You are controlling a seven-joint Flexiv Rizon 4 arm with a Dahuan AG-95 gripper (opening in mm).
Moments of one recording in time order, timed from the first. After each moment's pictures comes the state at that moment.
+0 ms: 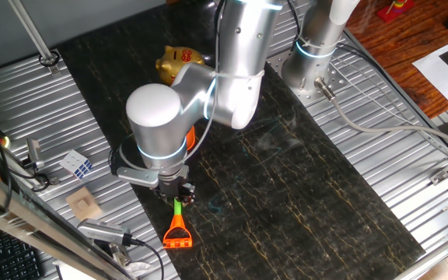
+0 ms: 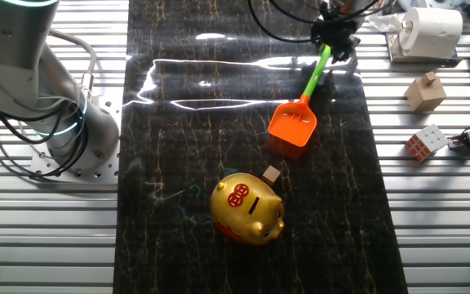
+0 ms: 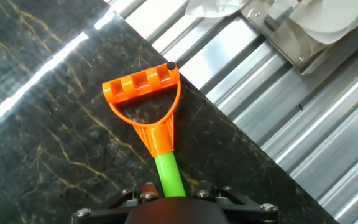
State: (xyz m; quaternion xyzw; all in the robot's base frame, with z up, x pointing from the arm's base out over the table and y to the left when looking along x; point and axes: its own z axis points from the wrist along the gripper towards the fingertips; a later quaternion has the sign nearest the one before) arm 0.588 0.220 0.026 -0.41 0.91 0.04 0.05
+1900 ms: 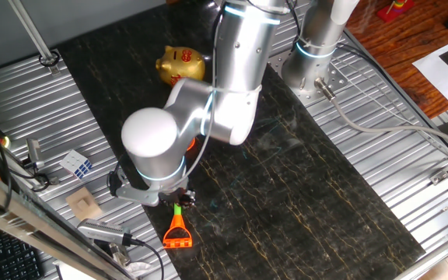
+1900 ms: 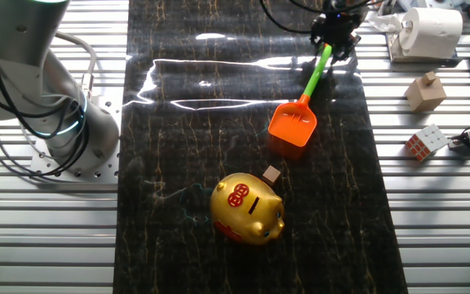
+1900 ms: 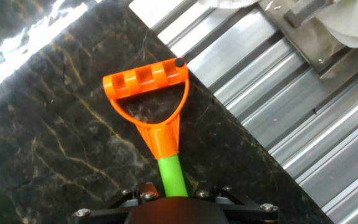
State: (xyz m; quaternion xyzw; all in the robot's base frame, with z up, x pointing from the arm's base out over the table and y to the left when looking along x) arm 0.583 0.221 0.016 -0.44 0.90 0.00 -0.02
